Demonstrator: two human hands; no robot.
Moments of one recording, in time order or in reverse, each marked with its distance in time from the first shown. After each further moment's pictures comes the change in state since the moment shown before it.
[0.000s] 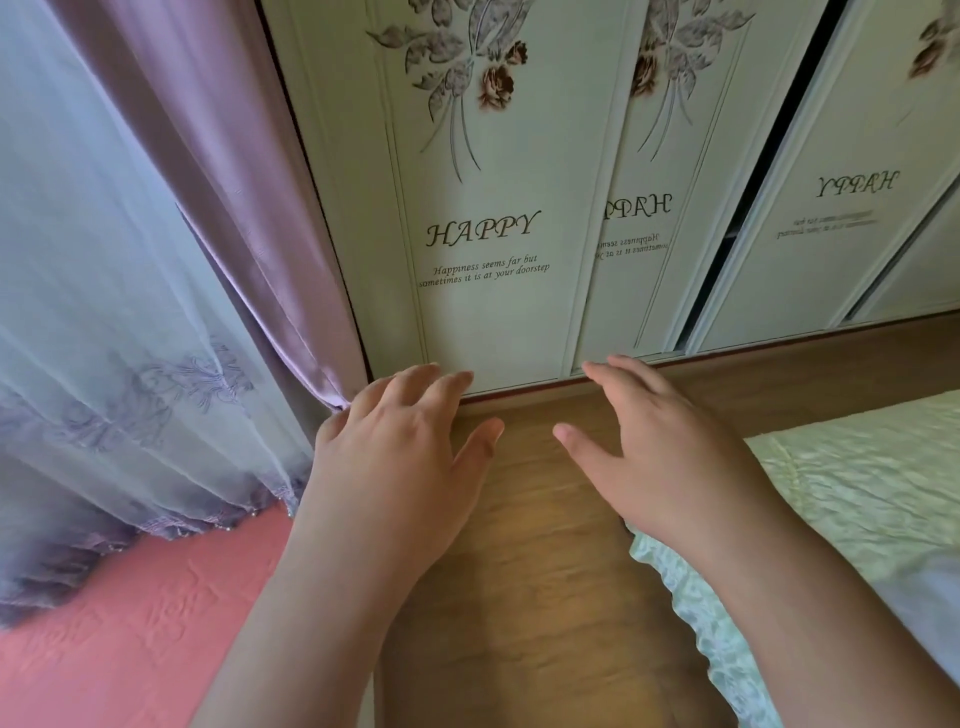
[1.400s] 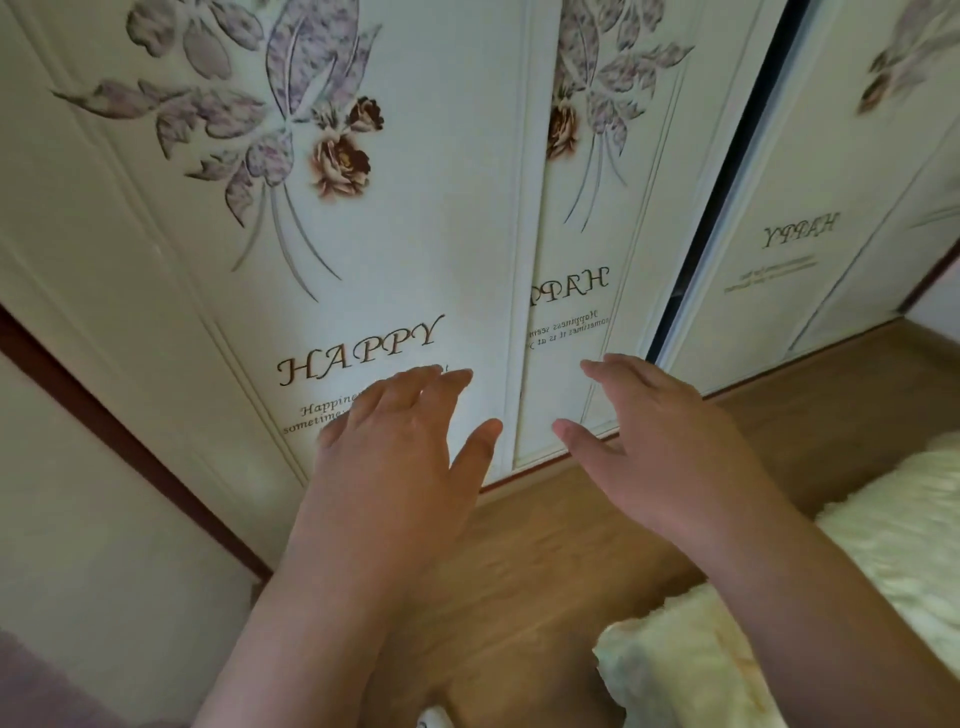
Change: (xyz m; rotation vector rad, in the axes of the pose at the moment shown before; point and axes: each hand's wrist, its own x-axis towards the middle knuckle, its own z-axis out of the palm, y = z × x) left_hand 0.512 0.090 0.126 -0.089 -0.078 0.164; right_hand 0.467 0.176 -0.015 -0.041 0.048 0.172
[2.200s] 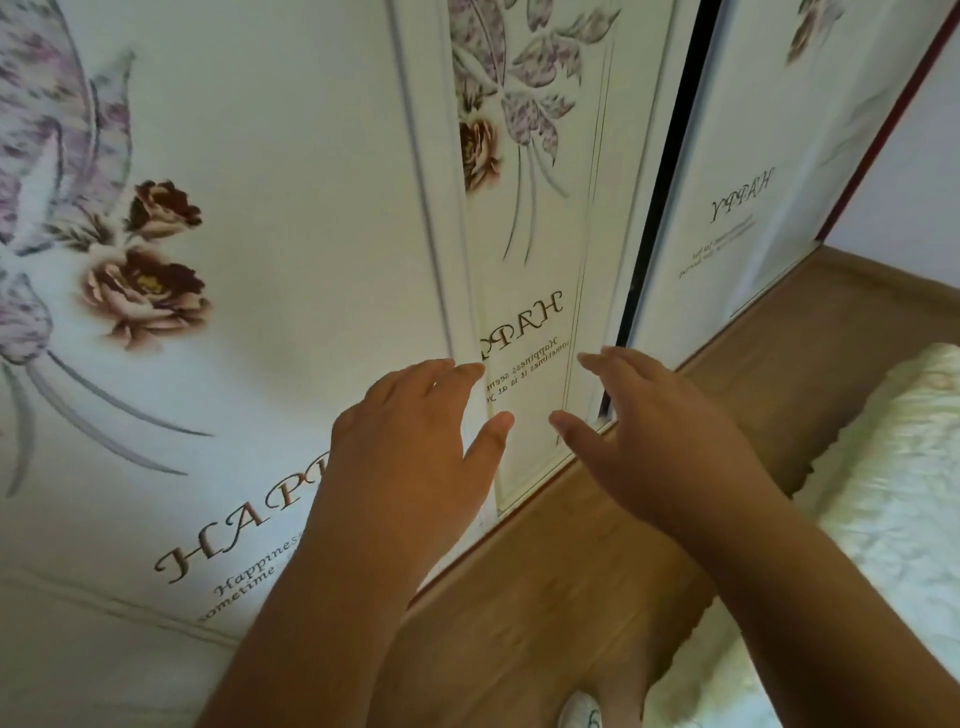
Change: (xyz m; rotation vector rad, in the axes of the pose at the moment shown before) left_hand 0.296 0.009 0.050 0.008 -0.153 0.280; right_hand 0.242 0.054 0.030 0.079 0.035 0.282
